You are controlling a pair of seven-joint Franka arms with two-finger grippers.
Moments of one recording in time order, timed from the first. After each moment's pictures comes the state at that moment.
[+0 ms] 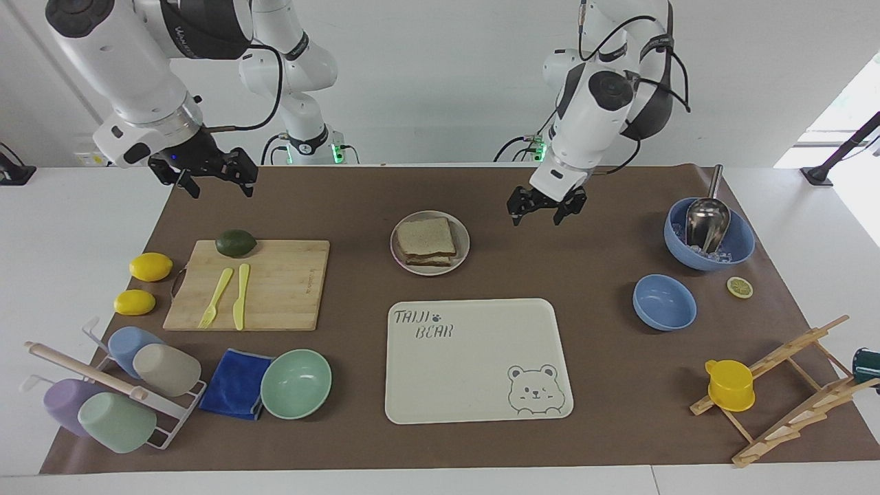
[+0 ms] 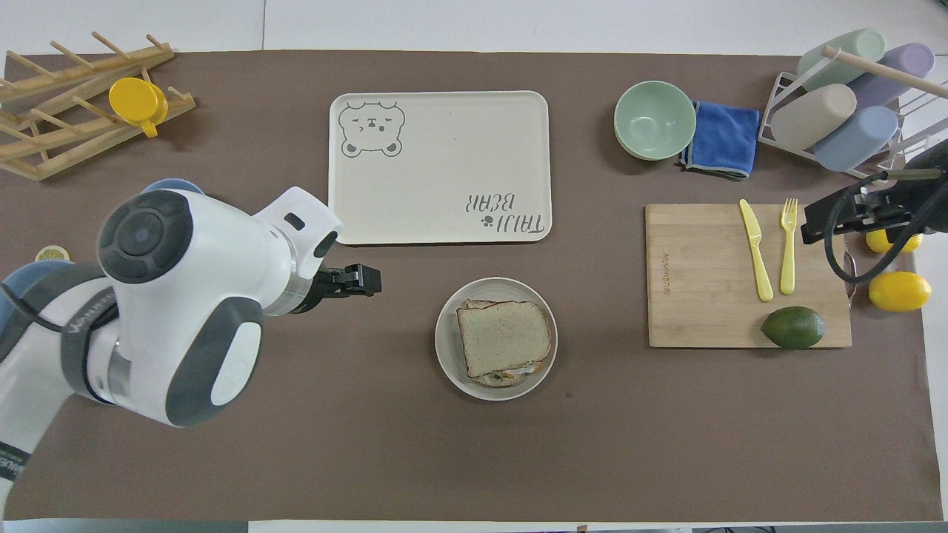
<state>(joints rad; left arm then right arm) -0.43 -0.03 -0.07 -2.09 -0.15 2.08 -0.45 0.11 0.06 -0.13 -1.53 0.02 1.46 -0.01</state>
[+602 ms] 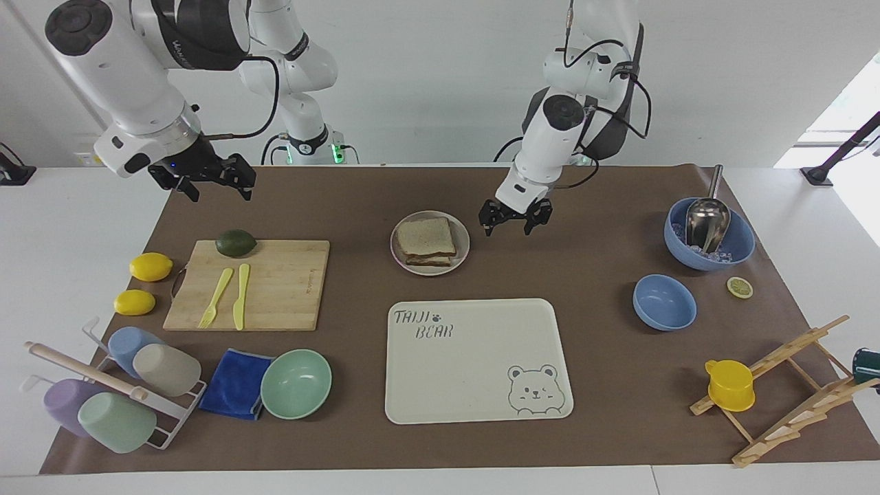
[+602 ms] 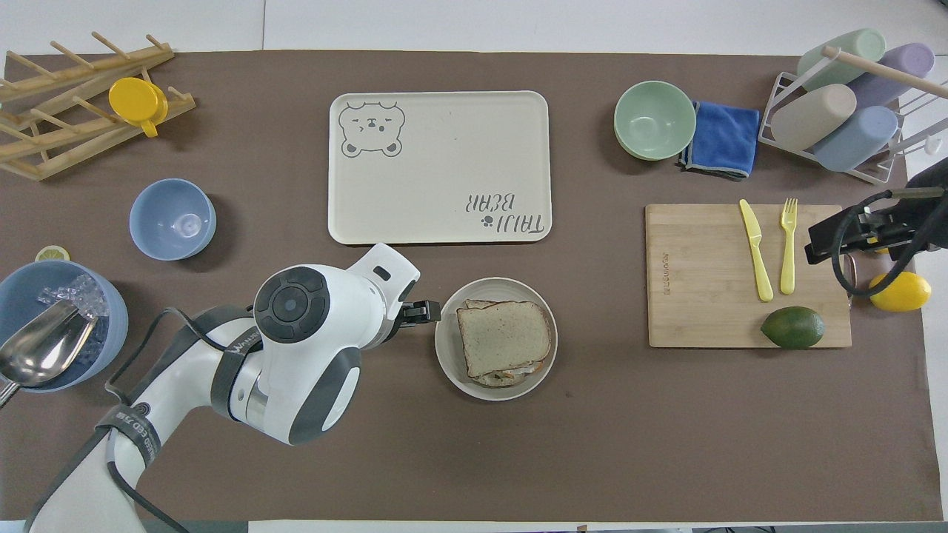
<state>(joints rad) -0.56 0.07 -0.07 -2.24 -0.18 2.37 -0.53 0.10 0.04 -0.13 -1.56 0.02 1.41 -0.04</state>
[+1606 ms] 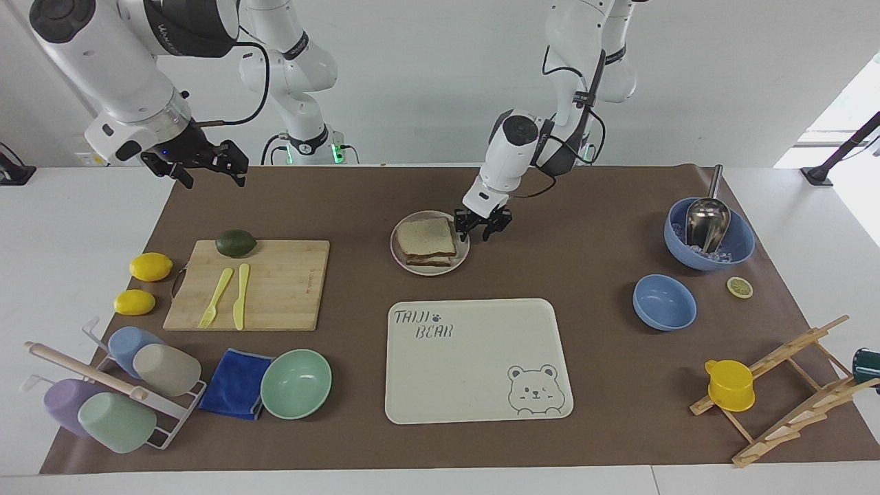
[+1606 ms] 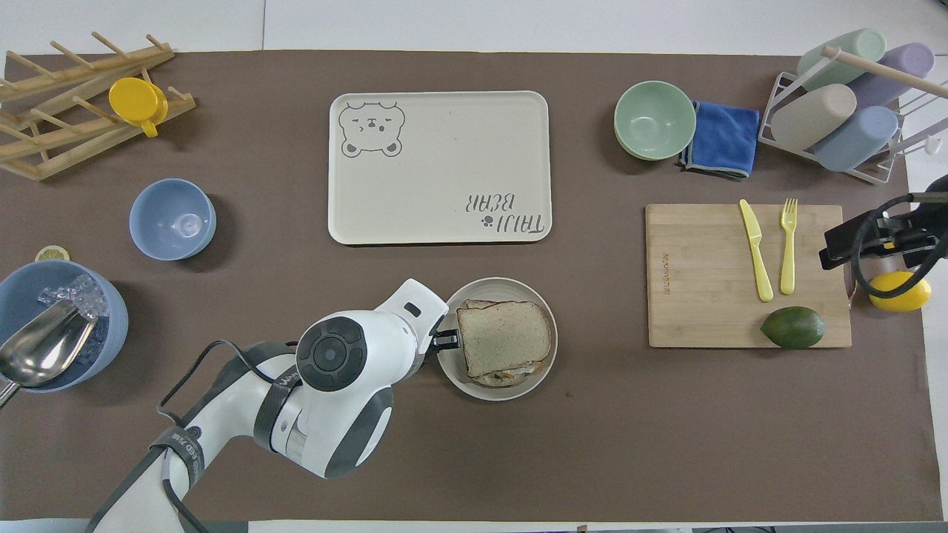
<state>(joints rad) -0.66 0.08 -0.07 -2.33 -0.24 2.52 -0.59 0.04 0.03 -0.08 -1.56 0.02 1.40 -0.04</state>
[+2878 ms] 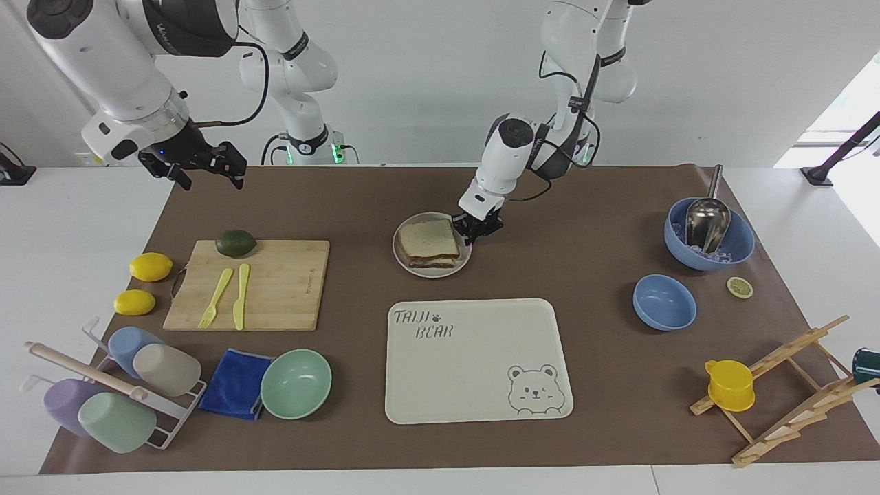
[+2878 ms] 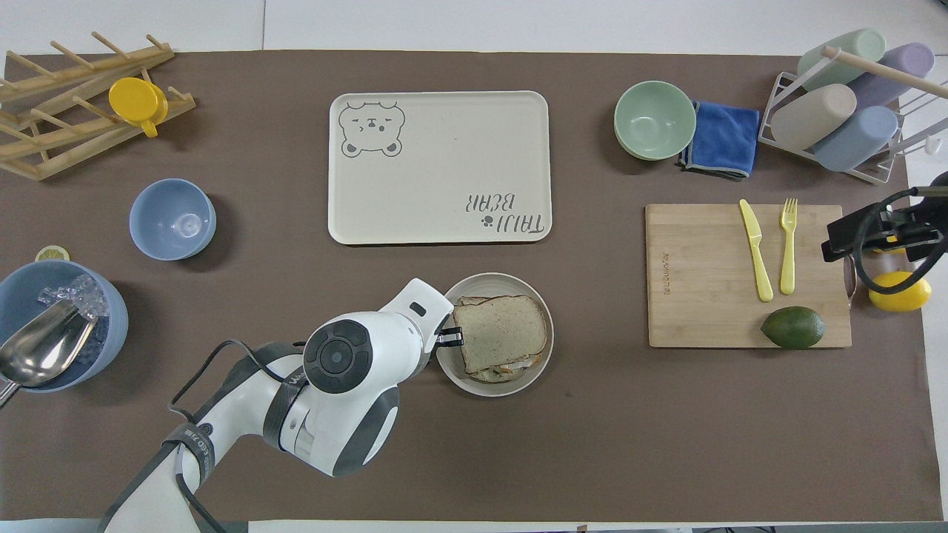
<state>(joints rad) -0.67 0.10 -0.07 -2.32 -0.25 2.57 -0.59 0.03 0.03 -0.08 -1.56 0.02 1.42 -0.03</state>
